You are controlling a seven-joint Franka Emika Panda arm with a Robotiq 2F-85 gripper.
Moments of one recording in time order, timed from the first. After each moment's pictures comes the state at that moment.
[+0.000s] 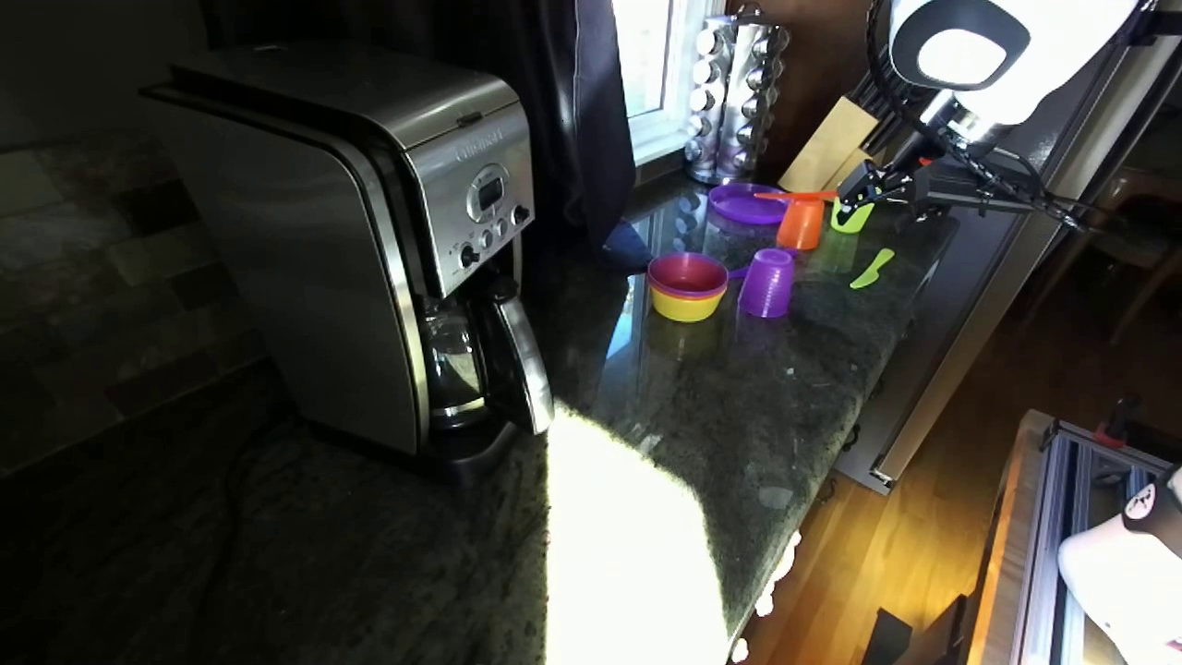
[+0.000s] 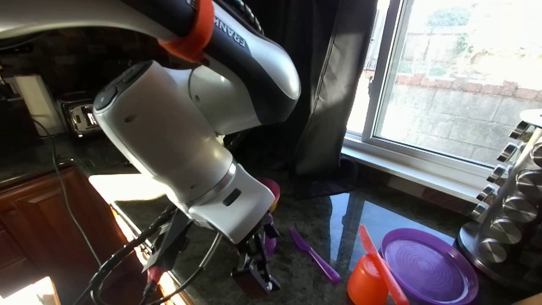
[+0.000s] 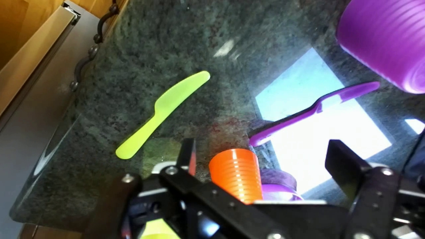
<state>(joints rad) -2.06 0.35 1.83 -2.37 2.19 3.74 -1.84</state>
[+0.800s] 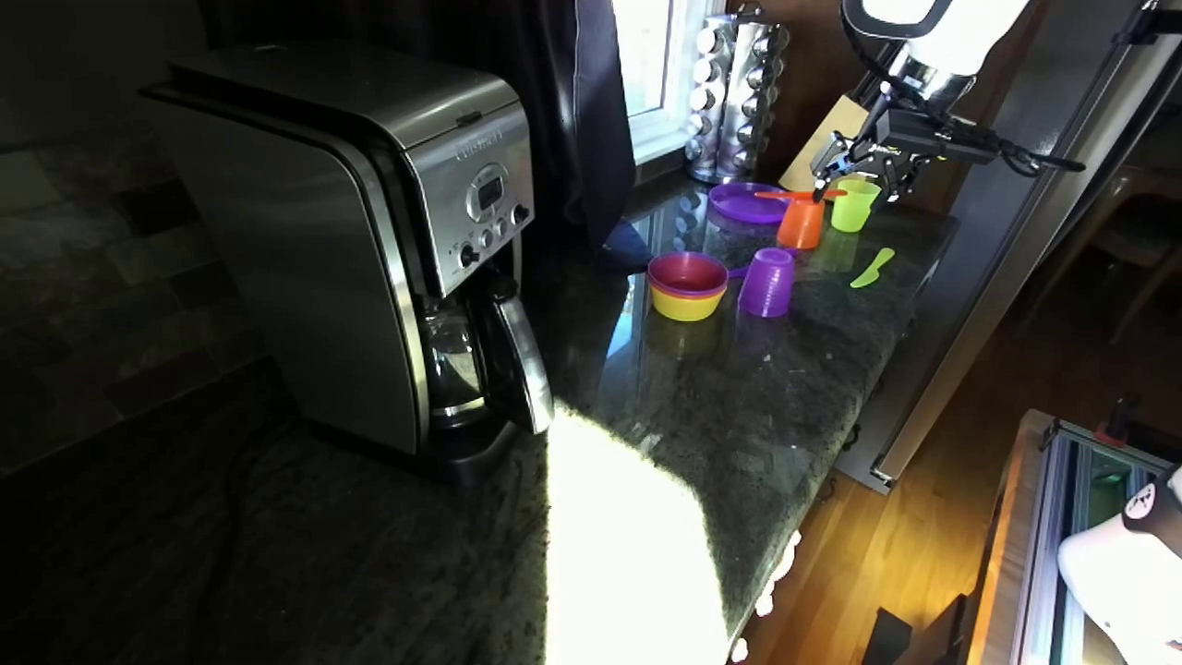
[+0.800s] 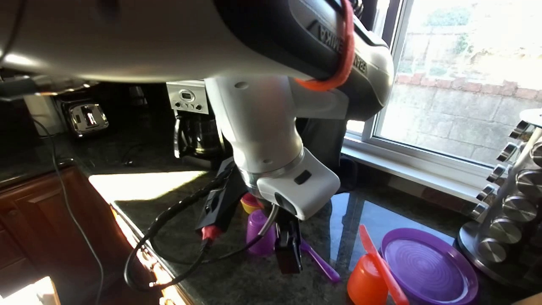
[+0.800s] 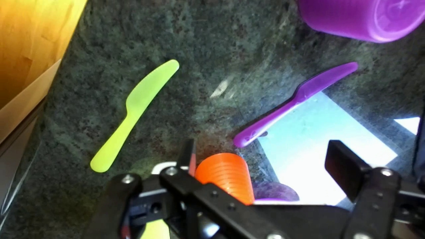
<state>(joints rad) -1.59 0.65 1.44 -1.96 2.26 4.08 -1.99</state>
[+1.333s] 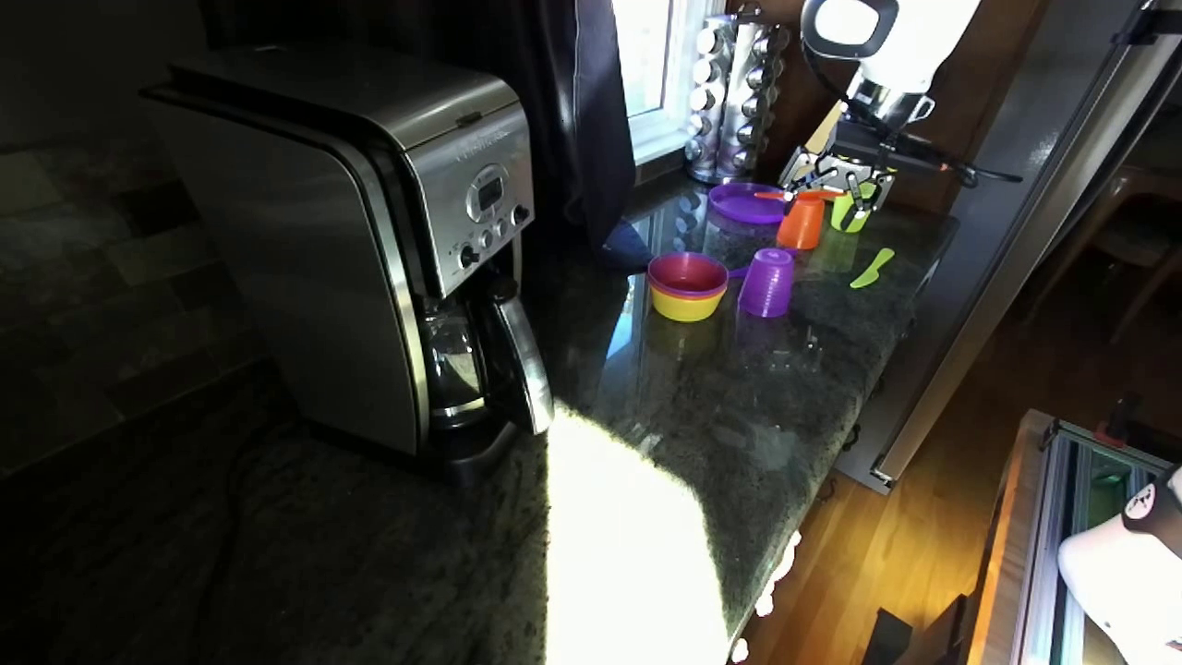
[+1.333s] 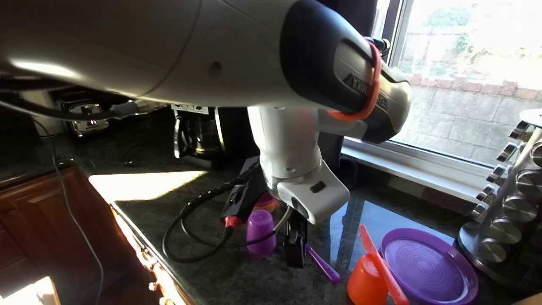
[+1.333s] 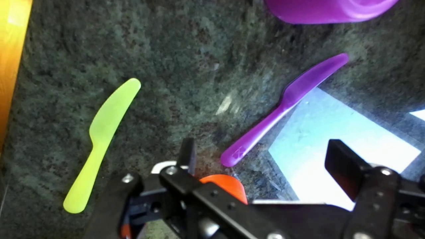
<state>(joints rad) -1.32 0.68 1.17 -1.78 2.37 4.08 -1.96</state>
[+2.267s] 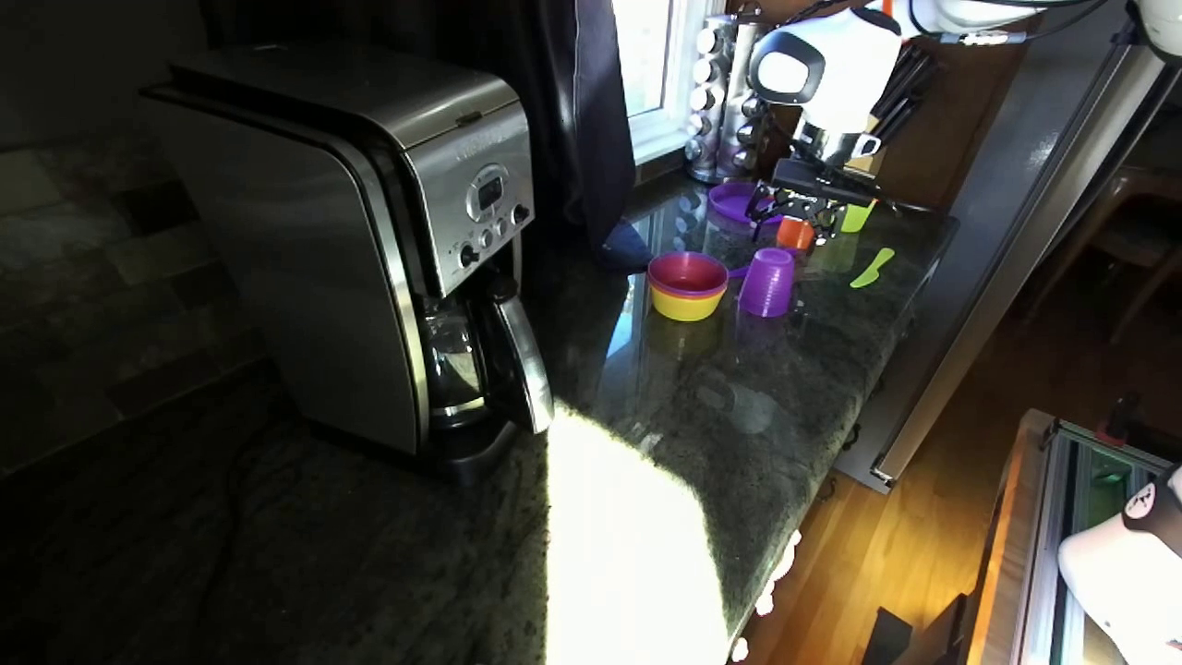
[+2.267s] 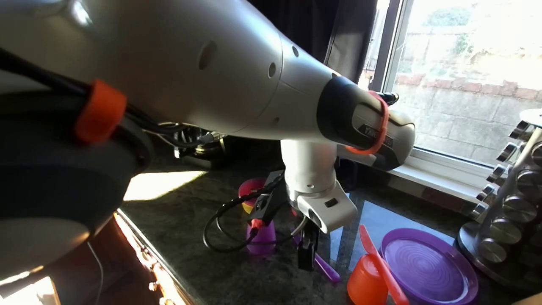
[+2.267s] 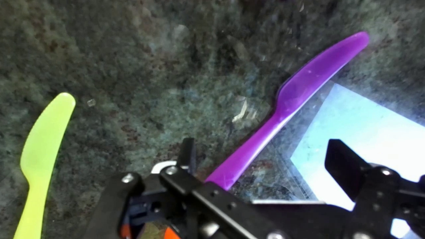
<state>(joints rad) -0.95 0.78 0.80 -1.53 2.46 4.08 -1.95</state>
